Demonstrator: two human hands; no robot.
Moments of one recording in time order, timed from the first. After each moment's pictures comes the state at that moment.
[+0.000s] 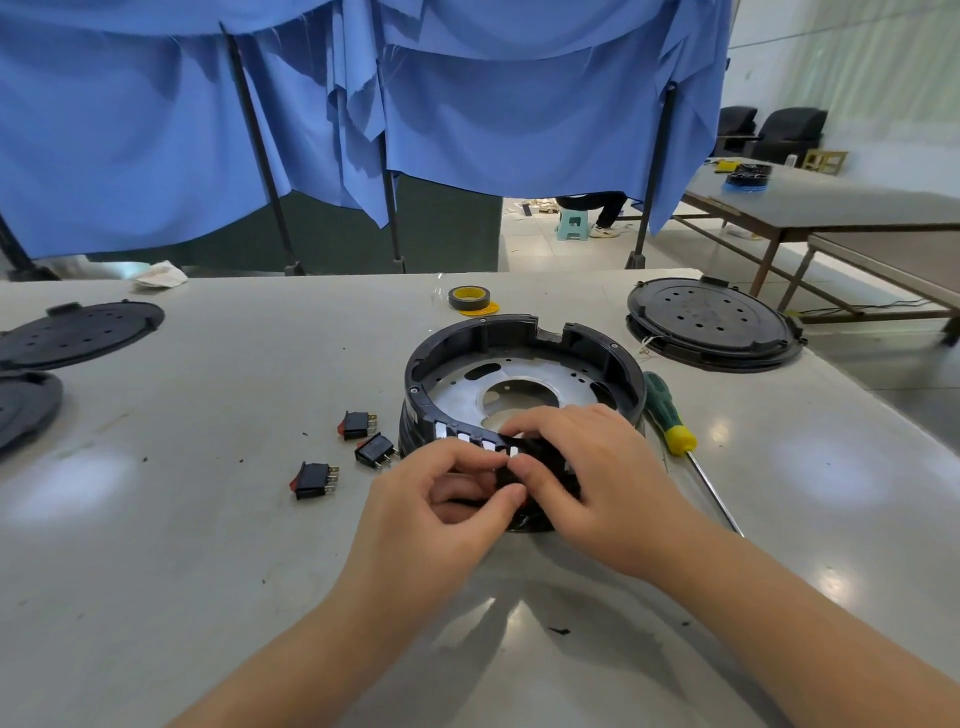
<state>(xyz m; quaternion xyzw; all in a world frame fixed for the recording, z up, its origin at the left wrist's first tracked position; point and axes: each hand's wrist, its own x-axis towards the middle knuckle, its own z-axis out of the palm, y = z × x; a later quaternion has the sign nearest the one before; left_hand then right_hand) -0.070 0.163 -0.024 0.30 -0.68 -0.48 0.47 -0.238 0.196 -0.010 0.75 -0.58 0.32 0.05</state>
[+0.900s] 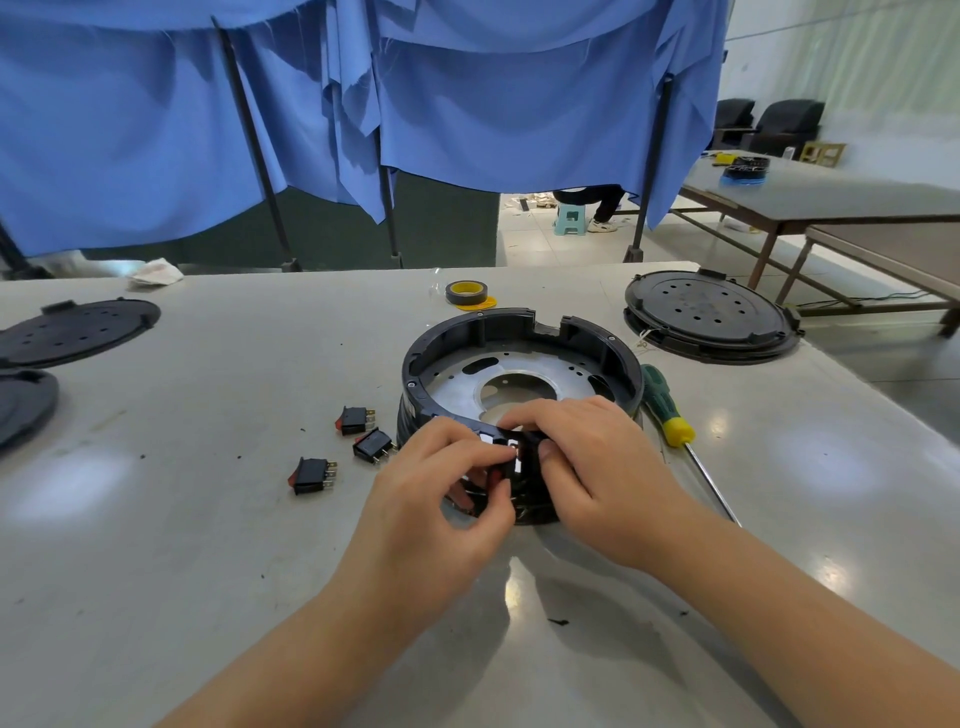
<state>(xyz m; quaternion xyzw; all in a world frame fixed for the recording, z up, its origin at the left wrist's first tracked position) -0.069 0.157 -0.024 0.26 -0.82 -0.18 0.47 -0.241 0.195 -0.011 0.75 -0.58 0.33 0.03</state>
